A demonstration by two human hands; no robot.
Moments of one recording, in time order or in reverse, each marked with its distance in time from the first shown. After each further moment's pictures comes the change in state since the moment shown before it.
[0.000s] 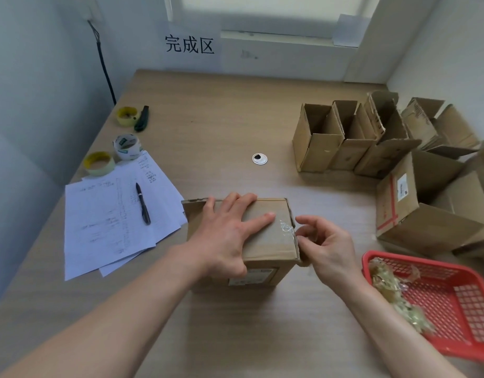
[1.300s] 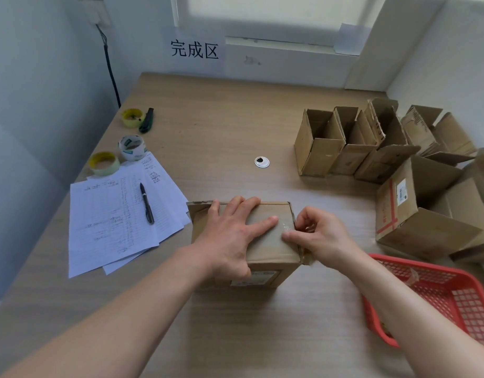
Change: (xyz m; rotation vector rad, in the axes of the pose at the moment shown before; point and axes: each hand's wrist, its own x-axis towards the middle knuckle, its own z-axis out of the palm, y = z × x) left_hand -0.002 -0.001 0.009 -0.013 0.004 0.005; right_hand 0.034 -0.008 -0.004 -0.360 -0.191 0.063
